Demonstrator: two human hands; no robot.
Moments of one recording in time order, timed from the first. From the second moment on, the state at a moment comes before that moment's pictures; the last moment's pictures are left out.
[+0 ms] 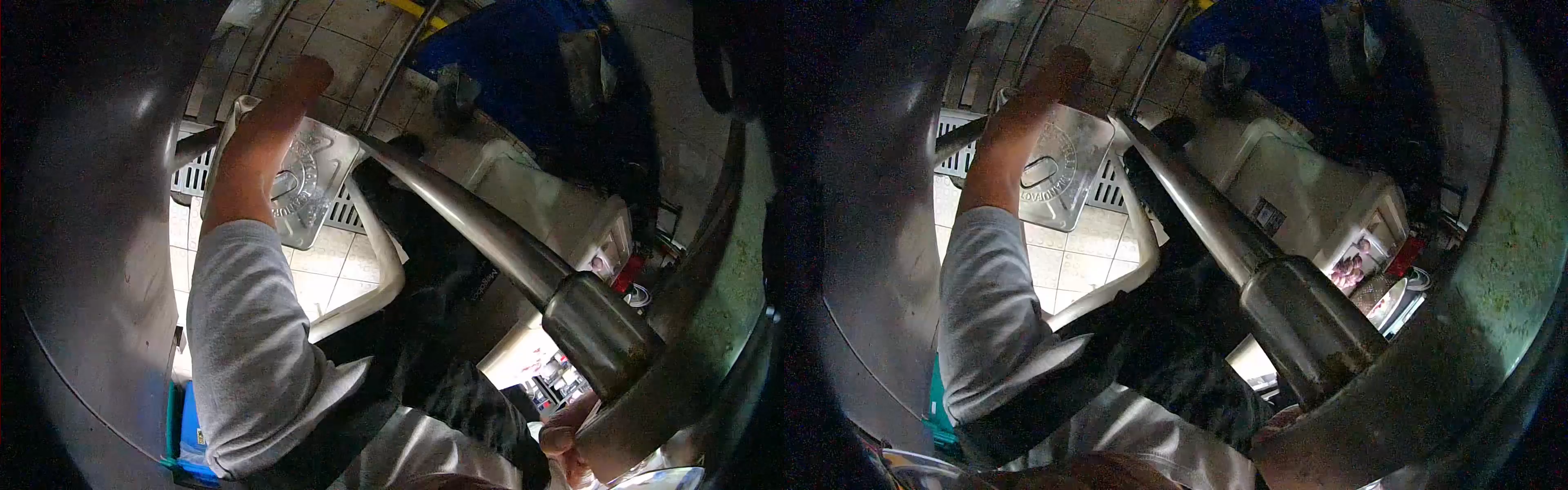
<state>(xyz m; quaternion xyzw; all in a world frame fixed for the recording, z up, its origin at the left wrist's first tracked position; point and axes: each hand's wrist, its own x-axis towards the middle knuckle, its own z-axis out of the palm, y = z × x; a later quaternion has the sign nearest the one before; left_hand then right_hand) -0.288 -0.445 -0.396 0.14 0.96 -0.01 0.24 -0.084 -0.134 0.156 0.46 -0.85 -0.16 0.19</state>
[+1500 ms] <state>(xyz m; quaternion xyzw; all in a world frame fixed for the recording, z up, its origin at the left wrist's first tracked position) -0.288 -0.444 -0.371 0.20 0.93 -0.04 0.32 -0.080 -0.135 0.158 0.45 -0.86 -0.16 0.18</state>
